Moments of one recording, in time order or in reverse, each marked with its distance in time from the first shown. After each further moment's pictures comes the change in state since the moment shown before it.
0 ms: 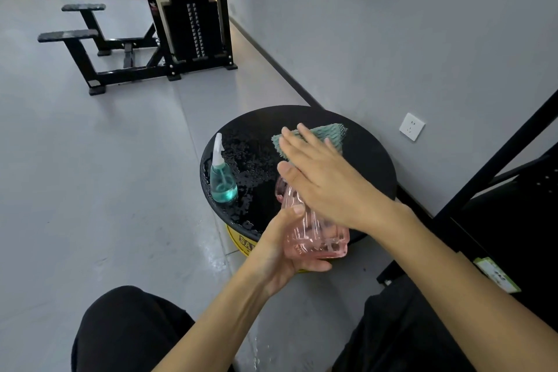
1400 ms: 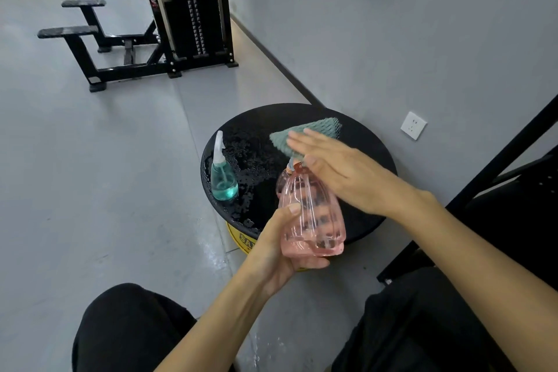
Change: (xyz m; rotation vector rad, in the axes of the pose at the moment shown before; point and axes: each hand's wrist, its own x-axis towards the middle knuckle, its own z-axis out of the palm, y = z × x) left_hand 0.000 -0.005 -0.006 -0.020 0.023 0.023; right_hand -0.001 0.033 -0.011 0.098 -0.002 -0.104
